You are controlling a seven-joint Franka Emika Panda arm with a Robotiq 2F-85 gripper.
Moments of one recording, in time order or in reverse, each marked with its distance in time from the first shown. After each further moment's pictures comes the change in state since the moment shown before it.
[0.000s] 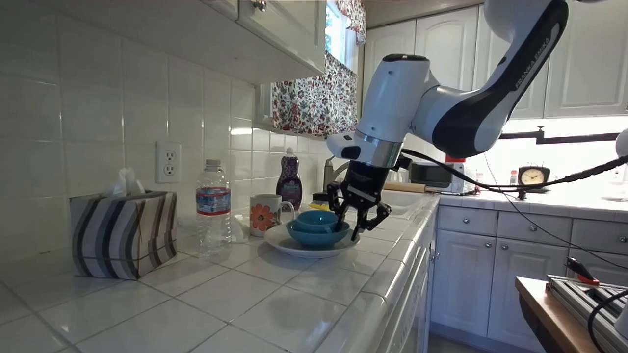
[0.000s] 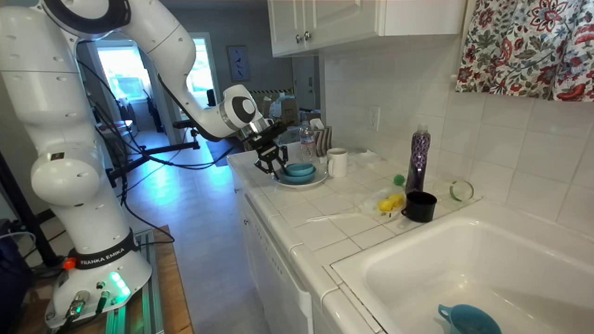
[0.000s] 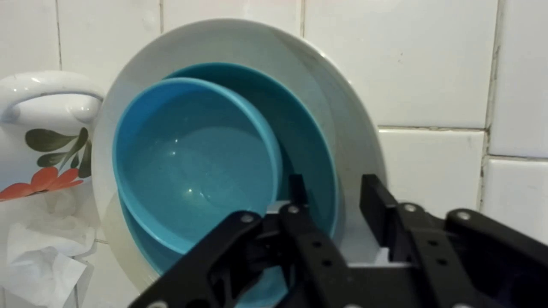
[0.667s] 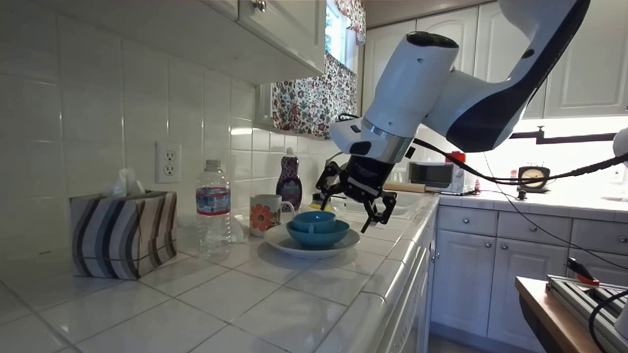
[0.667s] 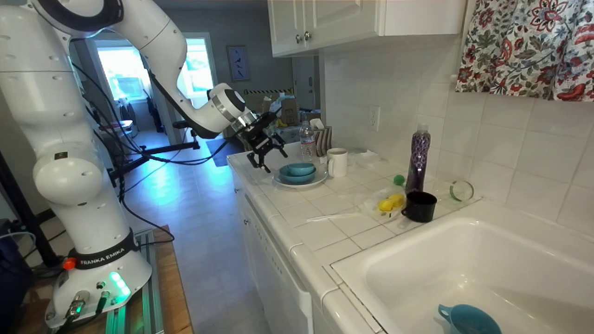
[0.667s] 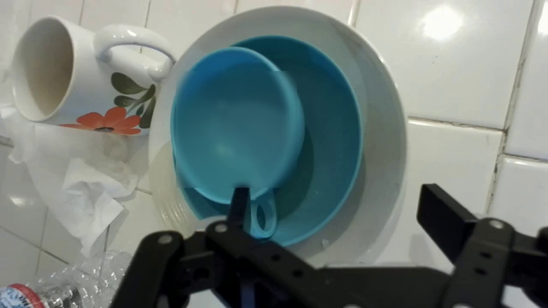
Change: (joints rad) arm 0.054 -0.045 0.039 0.006 -0.271 -0.088 0.144
